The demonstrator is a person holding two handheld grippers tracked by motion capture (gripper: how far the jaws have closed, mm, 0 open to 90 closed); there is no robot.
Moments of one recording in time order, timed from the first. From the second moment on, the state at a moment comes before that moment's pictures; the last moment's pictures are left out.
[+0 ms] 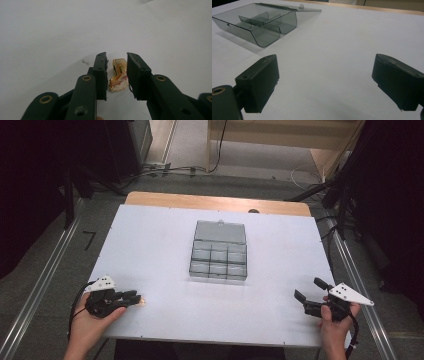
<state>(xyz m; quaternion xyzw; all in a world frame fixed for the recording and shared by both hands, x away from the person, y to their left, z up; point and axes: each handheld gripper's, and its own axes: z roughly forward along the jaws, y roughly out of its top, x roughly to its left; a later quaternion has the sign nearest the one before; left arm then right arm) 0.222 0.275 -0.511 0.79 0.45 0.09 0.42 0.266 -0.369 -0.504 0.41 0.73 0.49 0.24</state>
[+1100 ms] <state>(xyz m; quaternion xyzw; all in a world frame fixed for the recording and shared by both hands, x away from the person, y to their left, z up) 0.217 0.265 -0.507 0.81 0.41 0.06 0.42 0.266 -0.368 -0.504 0.40 0.73 0.49 0.24</state>
